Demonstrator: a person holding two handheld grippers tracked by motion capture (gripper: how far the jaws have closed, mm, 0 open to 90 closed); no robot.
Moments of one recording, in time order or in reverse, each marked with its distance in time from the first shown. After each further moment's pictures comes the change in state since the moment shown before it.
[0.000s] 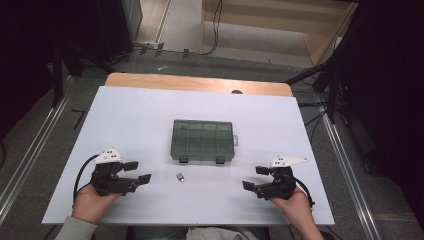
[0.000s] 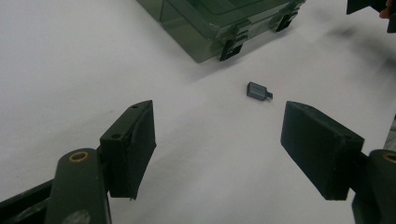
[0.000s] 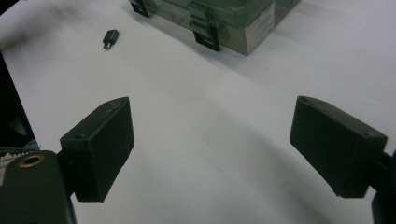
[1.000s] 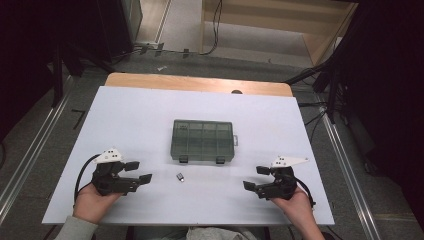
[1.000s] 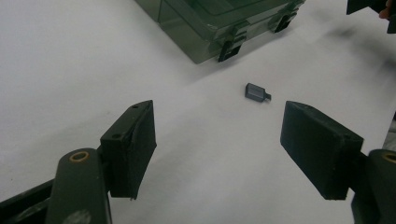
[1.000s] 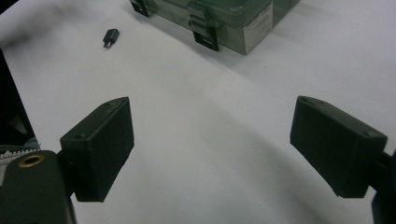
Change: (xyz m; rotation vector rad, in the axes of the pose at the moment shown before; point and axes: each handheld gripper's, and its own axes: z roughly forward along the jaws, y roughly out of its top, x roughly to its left) left arm -0.002 0.001 0.001 -0.003 -0.005 -0.008; right arm -0.001 -0.001 -0.002 0.000 0.000 -0.006
